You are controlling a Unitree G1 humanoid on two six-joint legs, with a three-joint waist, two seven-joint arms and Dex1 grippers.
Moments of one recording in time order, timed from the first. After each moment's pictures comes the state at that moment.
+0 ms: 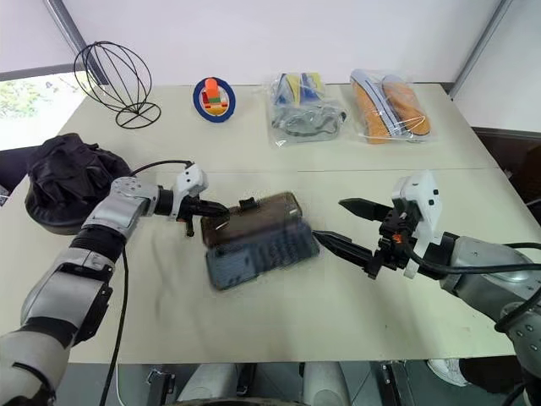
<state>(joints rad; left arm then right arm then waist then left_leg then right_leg) -0.88 0.51 -0.25 0.83 -0.05 0.09 -1.26 -0.04 -0.88 -0.42 -0.70 1.15 0.89 0.53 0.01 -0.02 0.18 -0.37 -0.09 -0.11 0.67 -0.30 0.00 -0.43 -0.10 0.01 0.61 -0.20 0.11</state>
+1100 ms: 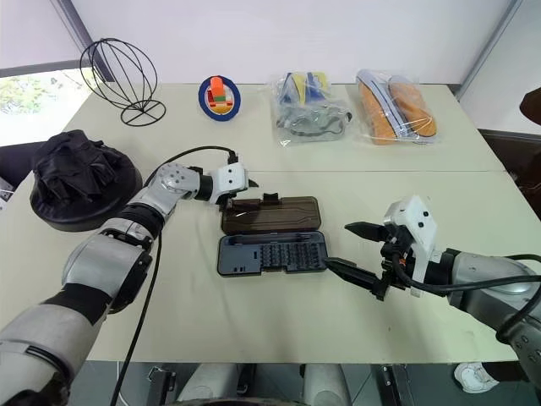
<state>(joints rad) -1.14 0.31 -0.28 1.29 0.21 -0.50 -1.00 0.09 -0.95 -0.39 -0.71 1.00 0.87 0.63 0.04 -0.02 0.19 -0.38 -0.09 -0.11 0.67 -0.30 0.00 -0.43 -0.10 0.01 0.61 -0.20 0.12</state>
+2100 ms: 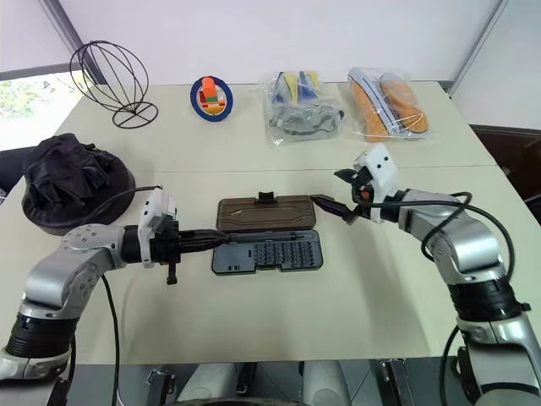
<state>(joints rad) -0.21 0.61 0.02 -0.30 -0.43 0.59 -1.11 -0.59 -0.72 0.10 0.03 0.47 0.56 0.74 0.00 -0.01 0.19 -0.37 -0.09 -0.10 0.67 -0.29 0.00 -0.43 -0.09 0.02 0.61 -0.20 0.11</state>
